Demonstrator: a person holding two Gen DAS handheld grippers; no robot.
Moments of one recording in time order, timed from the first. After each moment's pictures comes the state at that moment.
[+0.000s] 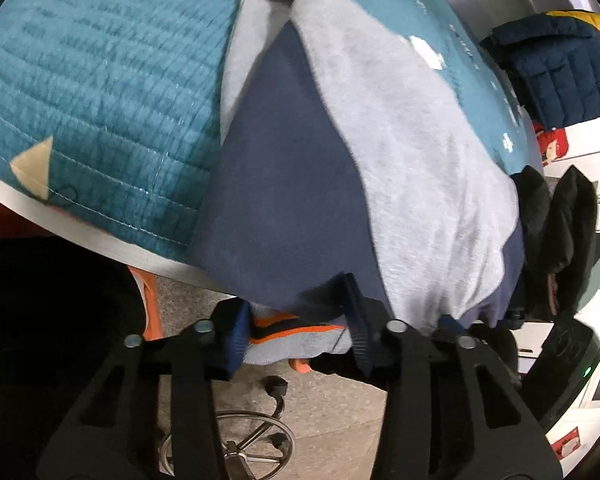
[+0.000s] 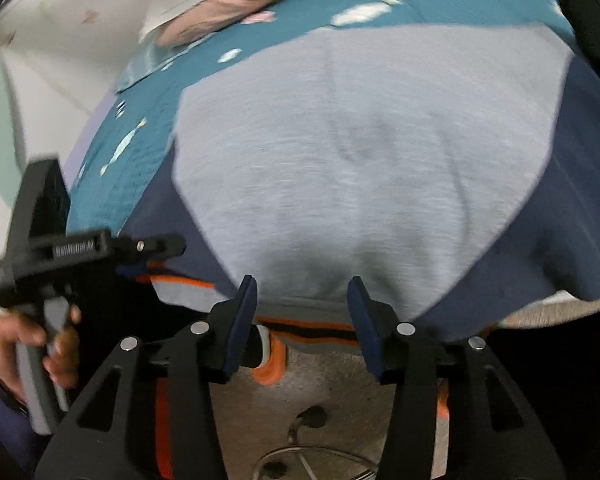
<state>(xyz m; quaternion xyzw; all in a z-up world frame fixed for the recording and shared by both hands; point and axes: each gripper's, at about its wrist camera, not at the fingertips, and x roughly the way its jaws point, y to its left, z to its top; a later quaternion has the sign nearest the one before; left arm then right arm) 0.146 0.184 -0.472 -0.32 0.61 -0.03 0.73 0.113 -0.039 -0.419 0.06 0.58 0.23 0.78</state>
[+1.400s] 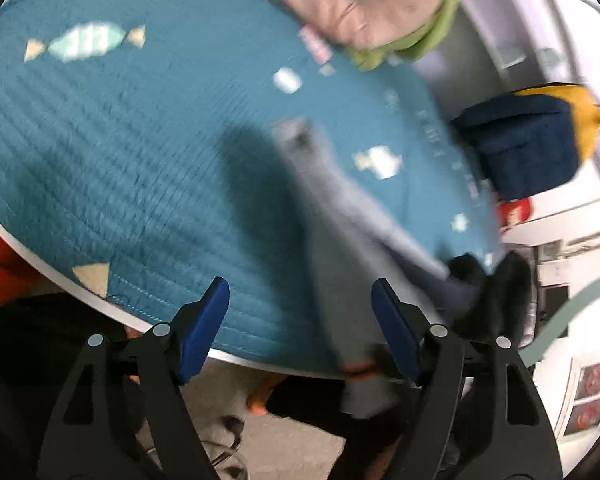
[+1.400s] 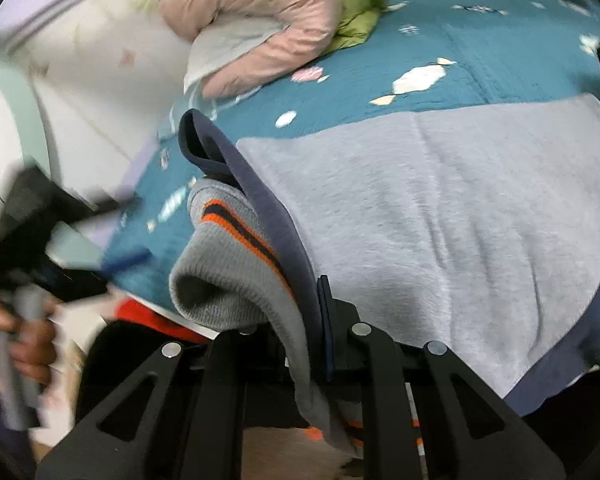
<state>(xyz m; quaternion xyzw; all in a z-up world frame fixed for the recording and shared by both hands) 0.181 0.239 -0.396 -0.39 0.53 0.00 0.75 0.155 -0.017 -0.386 0.14 0.51 0.26 0.80</state>
